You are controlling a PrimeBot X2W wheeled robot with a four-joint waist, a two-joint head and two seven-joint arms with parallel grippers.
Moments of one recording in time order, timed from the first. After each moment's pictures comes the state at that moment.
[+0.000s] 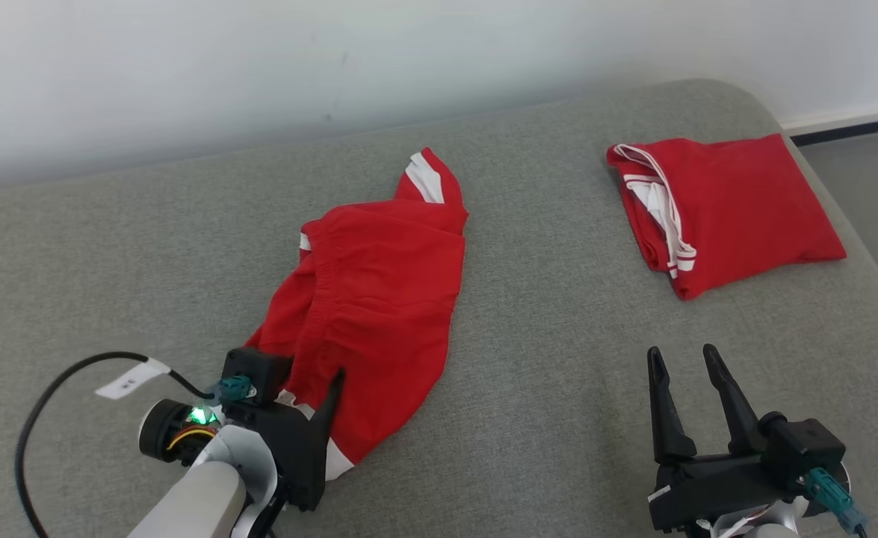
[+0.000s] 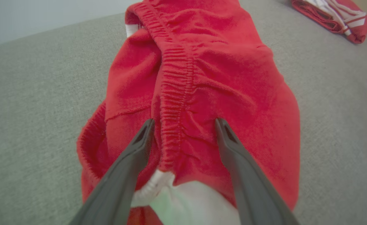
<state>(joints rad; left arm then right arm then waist) -0.56 0.29 -0.67 0.63 -0.60 -0.04 0.00 -0.12 -0.05 0.05 0.25 0.21 0.13 -0.26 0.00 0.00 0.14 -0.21</state>
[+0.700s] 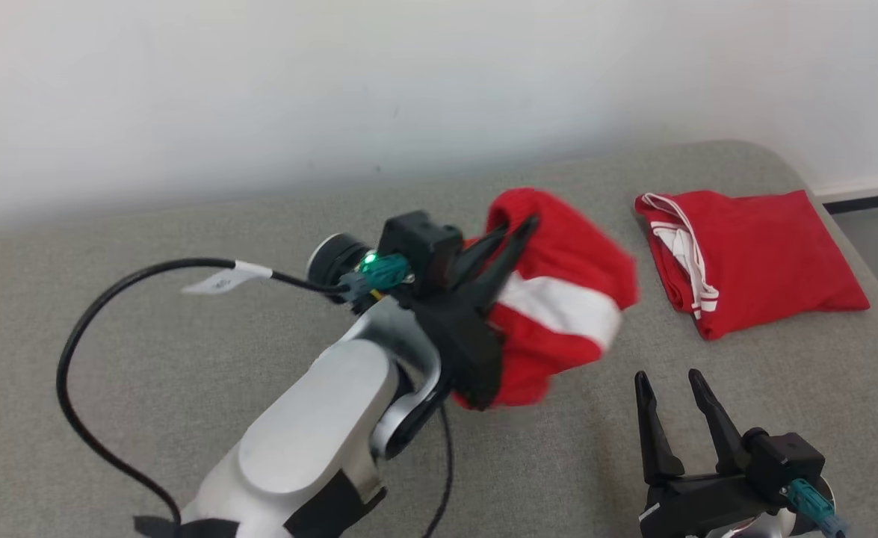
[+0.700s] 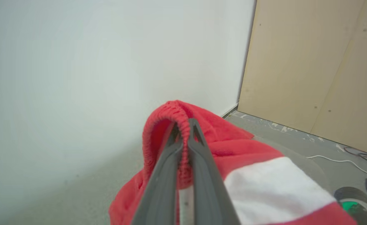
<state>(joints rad) -0.80 0.09 -0.75 0.41 -0.61 -0.10 0.00 -0.12 -0.05 0.07 0.32 0.22 0.13 -0.26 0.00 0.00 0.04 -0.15</state>
